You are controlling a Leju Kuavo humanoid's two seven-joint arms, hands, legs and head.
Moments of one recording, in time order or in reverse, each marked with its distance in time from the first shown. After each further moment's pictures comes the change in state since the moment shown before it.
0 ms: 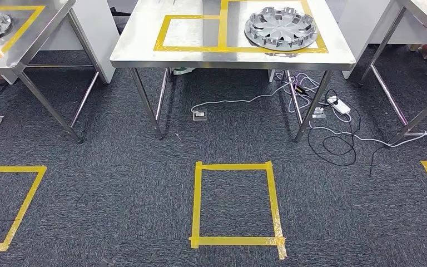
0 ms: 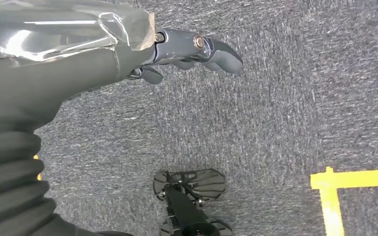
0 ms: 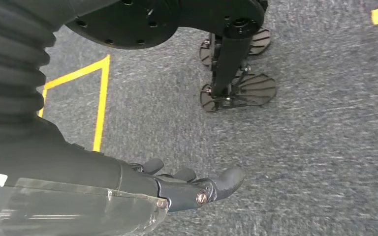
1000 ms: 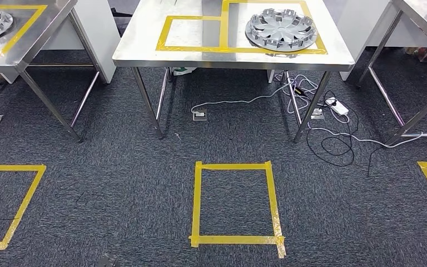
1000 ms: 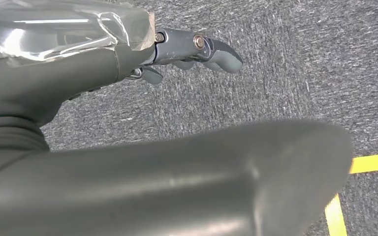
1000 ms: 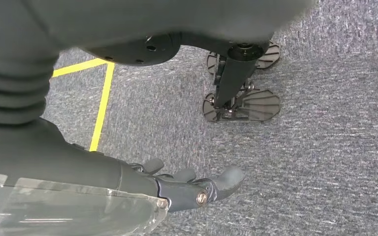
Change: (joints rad) left arm -0.029 0.030 -0.014 0.034 -0.039 -0.040 0.011; right arm -0.043 0.005 0.043 0.054 0.037 0.017 -0.019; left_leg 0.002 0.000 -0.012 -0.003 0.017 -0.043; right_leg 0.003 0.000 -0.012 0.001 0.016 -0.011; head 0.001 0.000
